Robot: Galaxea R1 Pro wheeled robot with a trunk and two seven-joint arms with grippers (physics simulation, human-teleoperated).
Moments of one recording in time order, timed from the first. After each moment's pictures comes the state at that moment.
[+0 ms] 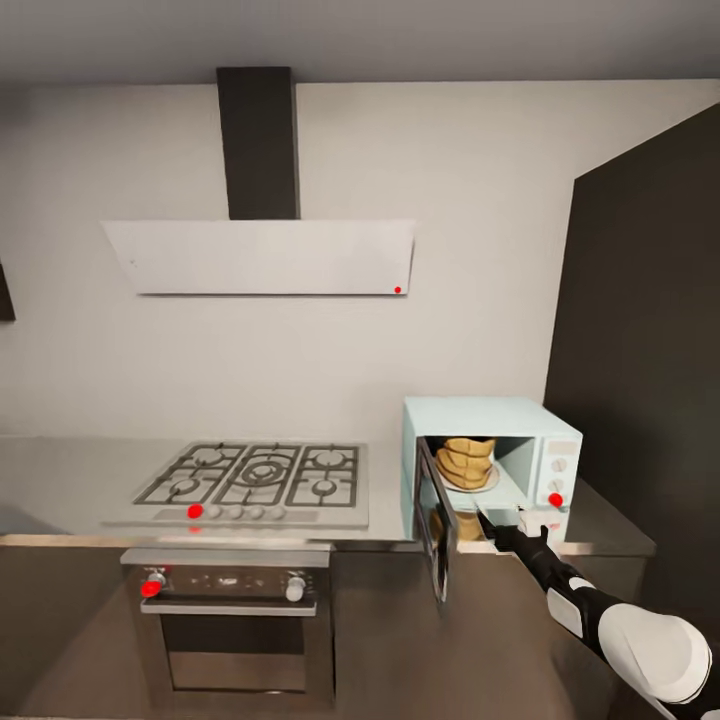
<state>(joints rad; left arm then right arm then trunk) -0.01 -0.03 0.20 -0.11 0.01 0.00 0.00 -0.84 -0.21 -0.73 0.07 0.59 -0.61 0.33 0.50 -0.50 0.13</state>
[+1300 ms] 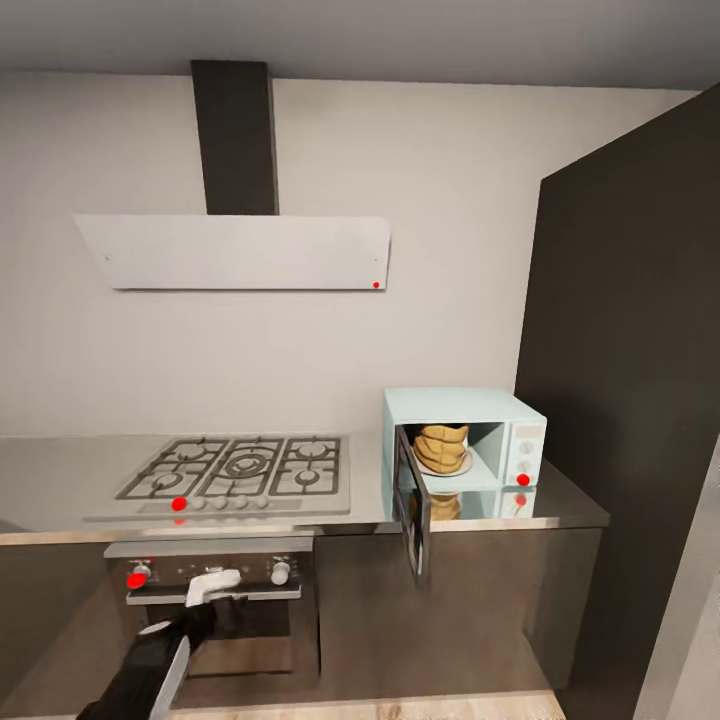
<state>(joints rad) -0.31 0.00 0.20 -0.94 0.01 0.42 -0.08 -0.27 -0.21 -0.63 0.08 0.60 -0.36 0.24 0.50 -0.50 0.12</state>
